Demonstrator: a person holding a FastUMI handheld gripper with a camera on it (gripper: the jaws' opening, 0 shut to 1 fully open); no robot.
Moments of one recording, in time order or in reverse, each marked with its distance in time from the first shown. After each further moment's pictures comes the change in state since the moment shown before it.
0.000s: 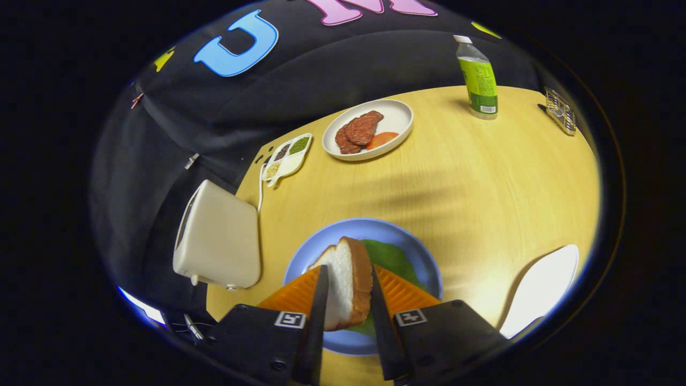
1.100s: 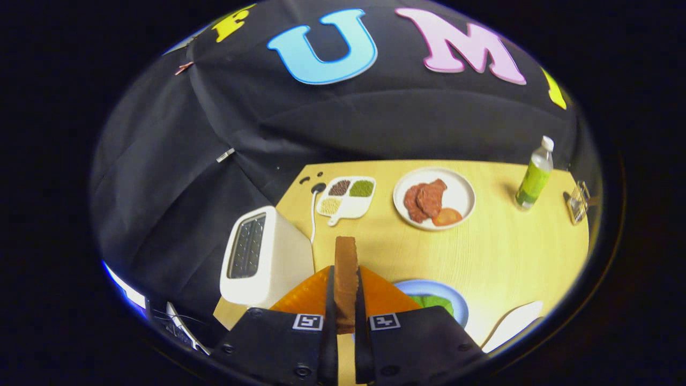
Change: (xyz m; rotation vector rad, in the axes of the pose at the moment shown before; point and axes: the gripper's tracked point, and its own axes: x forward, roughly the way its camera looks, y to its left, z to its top) arm -0.027 0.141 0.064 -0.211 -0.079 0.045
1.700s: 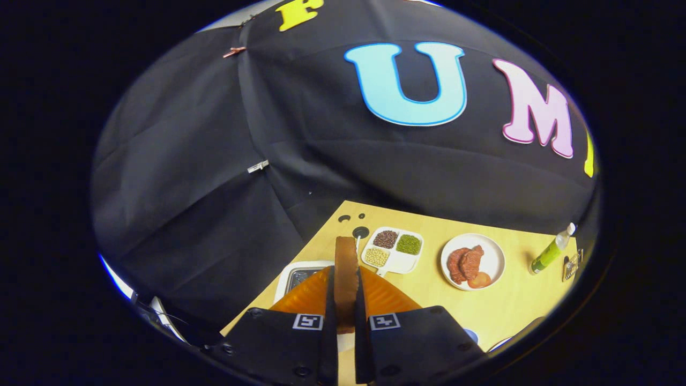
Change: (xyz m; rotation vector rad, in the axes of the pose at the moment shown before) arm 0.008 0.145 0.109 -0.215 -0.158 0.040
